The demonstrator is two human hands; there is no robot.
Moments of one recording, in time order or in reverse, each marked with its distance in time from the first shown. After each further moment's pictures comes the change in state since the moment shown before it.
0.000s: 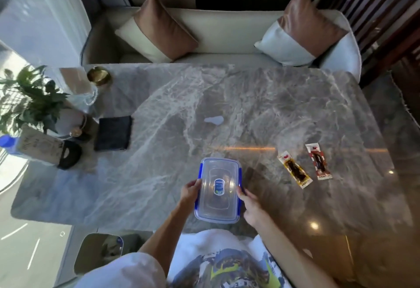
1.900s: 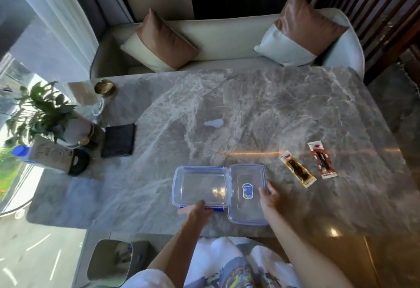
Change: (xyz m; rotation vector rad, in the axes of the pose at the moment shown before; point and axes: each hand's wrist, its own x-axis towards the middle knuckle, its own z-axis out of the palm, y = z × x) left_hand -0.043 -0.029 0.015 -0.187 0.020 -0.260; right_hand 0.033 -0.013 -0.052 -0.220 0.337 -0.406
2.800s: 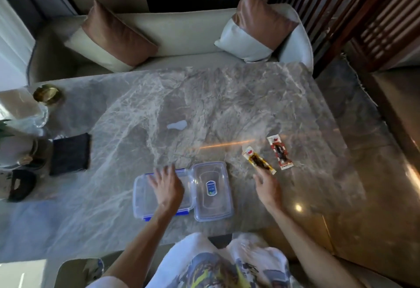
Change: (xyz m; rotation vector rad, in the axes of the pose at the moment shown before) left_hand -0.001 0.062 0.057 1.510 0.436 0.830; right_hand 0.023 -0.047 -0.102 -0.698 0.063 -0.463
